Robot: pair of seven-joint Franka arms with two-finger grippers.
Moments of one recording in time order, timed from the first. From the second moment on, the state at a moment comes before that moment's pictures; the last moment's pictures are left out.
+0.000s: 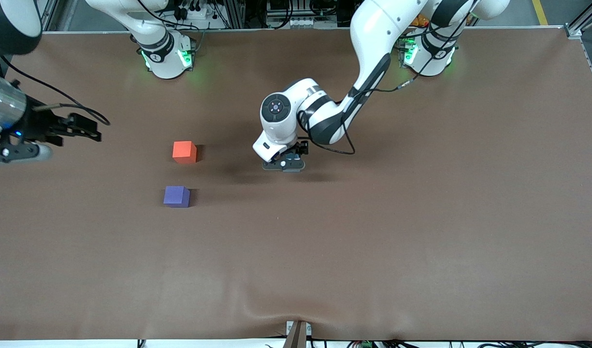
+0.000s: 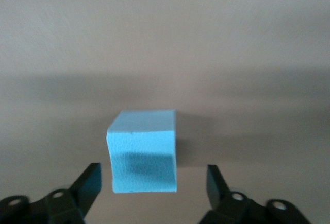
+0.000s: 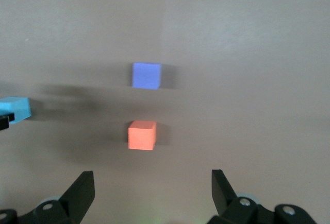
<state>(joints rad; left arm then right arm) -0.79 0.74 -0.12 -1.36 0.04 2.10 -0.91 -0.02 0.09 0.05 -1.59 0.10 1.54 -0.05</state>
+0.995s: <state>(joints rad) -0.26 0.27 -0.04 -1.44 0.04 1.65 -0.45 0.56 0.31 0.07 -1.69 0.12 1.97 0.50</state>
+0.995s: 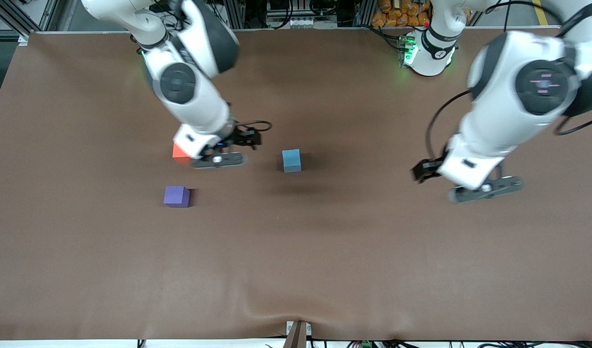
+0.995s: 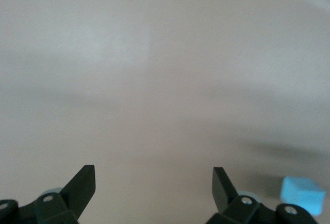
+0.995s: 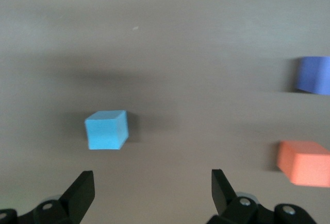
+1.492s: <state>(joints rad) -0.13 0.00 -0.03 -1.69 0.05 1.61 -0.12 0.74 0.57 0.06 -1.69 0.09 2.26 0.64</state>
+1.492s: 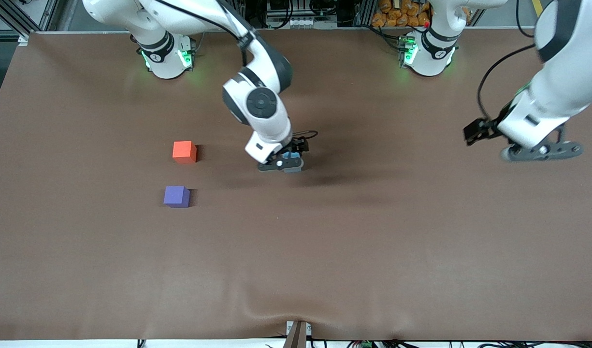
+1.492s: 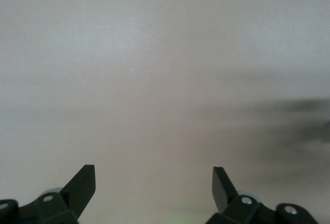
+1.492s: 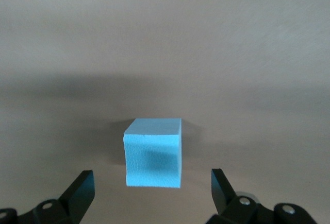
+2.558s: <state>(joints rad) -0.04 -0.06 -0.10 -1.61 0.05 1.50 0.01 0.79 0.66 0.06 -1.66 0.02 2.31 0.75</state>
